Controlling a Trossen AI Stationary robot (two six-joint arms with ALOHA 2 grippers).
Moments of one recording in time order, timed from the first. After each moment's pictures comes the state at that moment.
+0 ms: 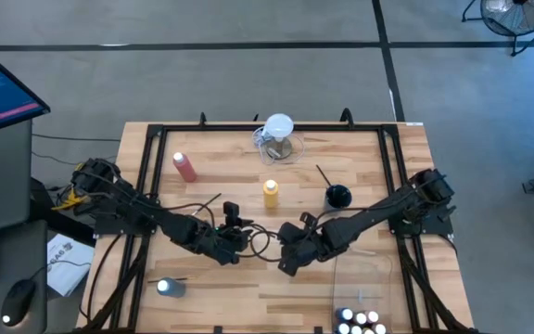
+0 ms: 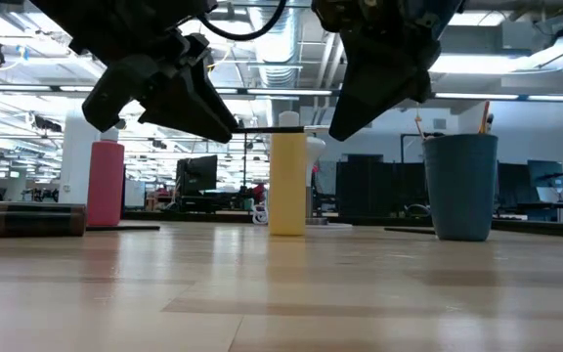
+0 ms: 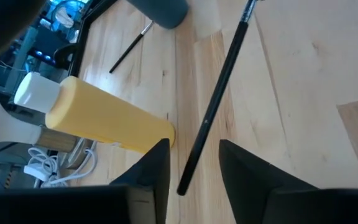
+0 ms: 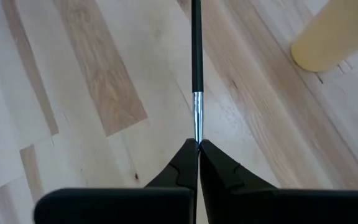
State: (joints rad) left arm -0.46 1.60 0.85 -0.09 -0.77 0.12; right arm 0.42 1.84 1.33 -0.62 0.41 0.78
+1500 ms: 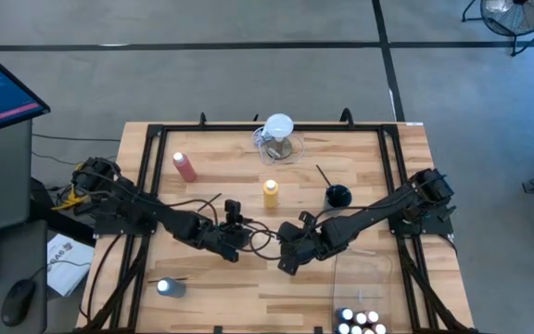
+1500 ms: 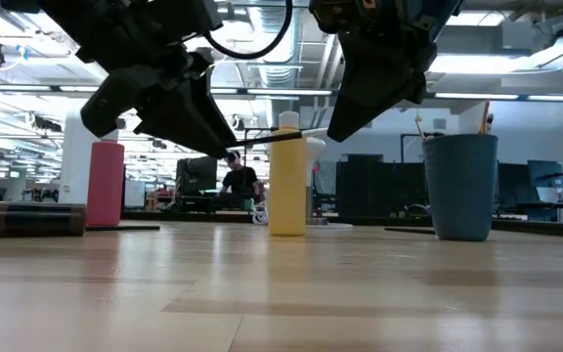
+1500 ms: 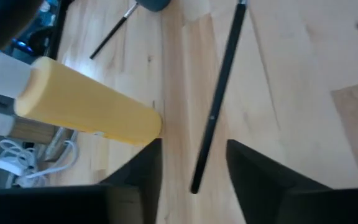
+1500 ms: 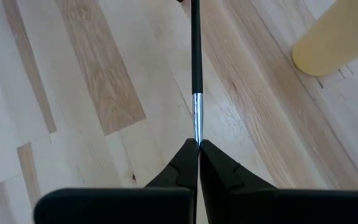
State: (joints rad) left arm -0.41 1.60 0.85 -0.13 -0.68 0.10; right arm 0.42 1.84 1.33 -0.61 0.40 0.75
